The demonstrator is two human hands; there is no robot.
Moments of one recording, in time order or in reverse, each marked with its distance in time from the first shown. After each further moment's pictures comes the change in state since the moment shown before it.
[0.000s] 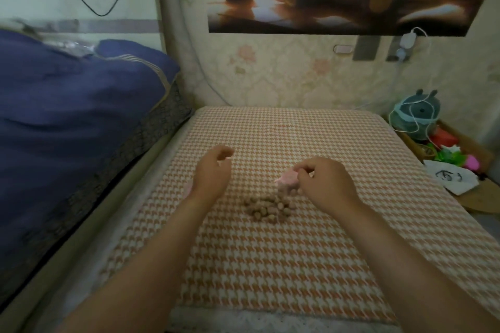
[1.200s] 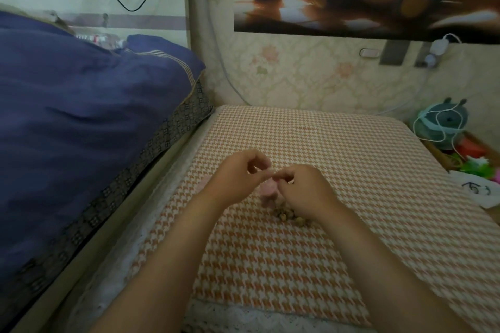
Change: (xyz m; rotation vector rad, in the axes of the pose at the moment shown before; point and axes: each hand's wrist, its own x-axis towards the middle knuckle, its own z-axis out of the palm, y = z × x) left_hand -0.008 0.004 -0.048 0.082 -0.248 0.238; right_hand 0.002 -0.070 0.062 0.019 -0.232 -0.076
